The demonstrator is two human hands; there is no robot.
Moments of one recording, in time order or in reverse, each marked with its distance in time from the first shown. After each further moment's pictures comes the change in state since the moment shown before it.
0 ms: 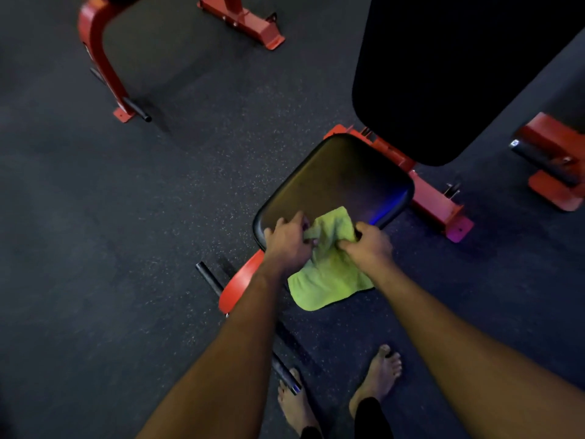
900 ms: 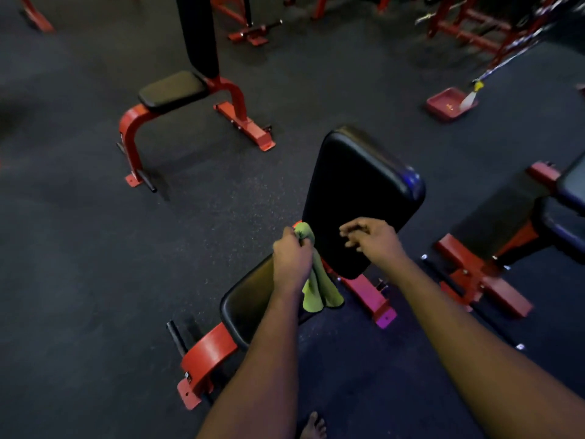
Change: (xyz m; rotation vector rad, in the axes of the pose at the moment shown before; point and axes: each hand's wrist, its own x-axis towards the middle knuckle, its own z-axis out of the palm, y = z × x) left_hand -0.031 0.265 -0.200 -0.644 0.376 -0.221; right_hand -0.046 -0.149 -0.347 0.233 -0.041 -0.306
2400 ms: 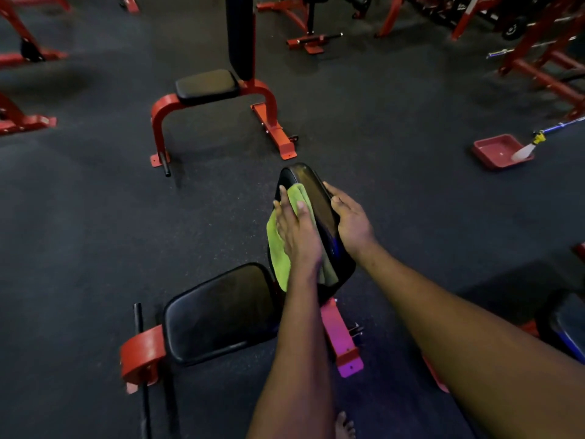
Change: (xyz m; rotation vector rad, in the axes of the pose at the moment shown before) left_hand 0.075 0.150 0.167 -0.483 0.399 -0.019; right_hand 0.150 -0.011 -0.119 0.248 -0.167 -0.200
